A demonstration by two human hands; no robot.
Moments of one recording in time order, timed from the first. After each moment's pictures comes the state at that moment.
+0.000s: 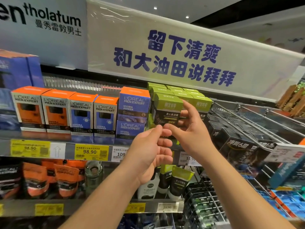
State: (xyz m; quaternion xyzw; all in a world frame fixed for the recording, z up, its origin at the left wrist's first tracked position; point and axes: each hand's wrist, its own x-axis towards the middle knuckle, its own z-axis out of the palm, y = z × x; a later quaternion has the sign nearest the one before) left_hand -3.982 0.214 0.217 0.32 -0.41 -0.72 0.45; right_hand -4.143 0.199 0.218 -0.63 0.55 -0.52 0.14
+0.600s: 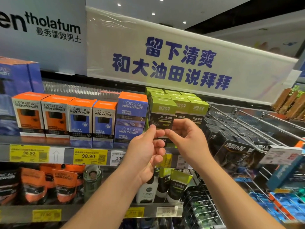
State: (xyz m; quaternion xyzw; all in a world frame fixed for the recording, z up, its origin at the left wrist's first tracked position) left_hand -3.988 0.203 0.216 0.34 -0.33 -0.74 0.47; right_hand -4.140 0.203 0.209 -0.60 0.58 -0.54 0.14
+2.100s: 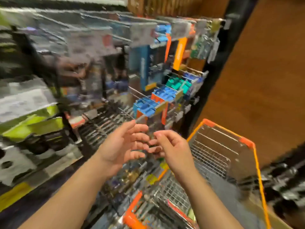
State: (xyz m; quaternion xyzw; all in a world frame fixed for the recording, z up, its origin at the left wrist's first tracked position) left_hand -4.184 0.346 0.087 0.20 -0.49 -0.85 0.02; right_hand -4.263 0.496 0.056 -0.16 0.66 -0.70 0.22
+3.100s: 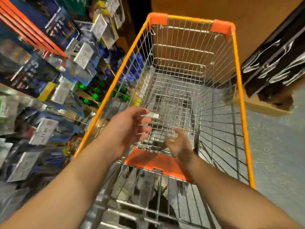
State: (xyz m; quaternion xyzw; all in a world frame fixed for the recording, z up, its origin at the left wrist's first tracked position) left_hand -4.384 0.564 -0.139 0.38 -0.56 -0.70 -0.22; right_hand -4.375 0.738 -0.338 0.19 0.82 -0.43 0.33
